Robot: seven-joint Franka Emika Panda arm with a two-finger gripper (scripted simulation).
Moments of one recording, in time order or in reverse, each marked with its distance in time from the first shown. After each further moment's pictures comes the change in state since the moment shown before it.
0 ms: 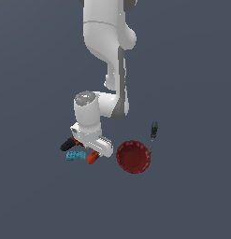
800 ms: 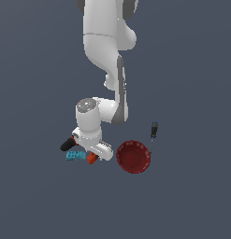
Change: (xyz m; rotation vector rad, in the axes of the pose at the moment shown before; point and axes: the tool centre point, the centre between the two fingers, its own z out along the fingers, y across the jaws) arm -0.001 0.002 0.028 0.000 0.002 0.005
